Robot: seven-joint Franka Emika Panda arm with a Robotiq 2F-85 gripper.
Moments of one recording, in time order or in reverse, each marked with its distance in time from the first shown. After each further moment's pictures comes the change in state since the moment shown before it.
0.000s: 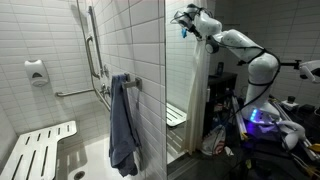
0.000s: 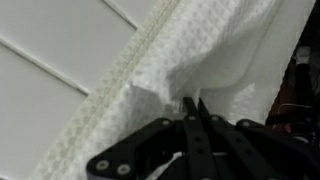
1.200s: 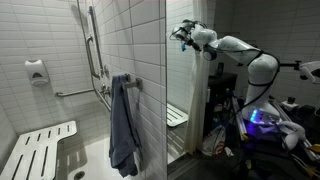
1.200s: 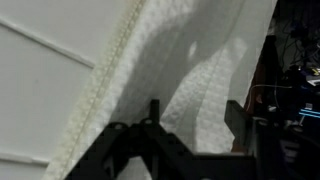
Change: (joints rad) arm 0.006 0.143 -0.024 -0.011 -0.005 -0.107 -0.022
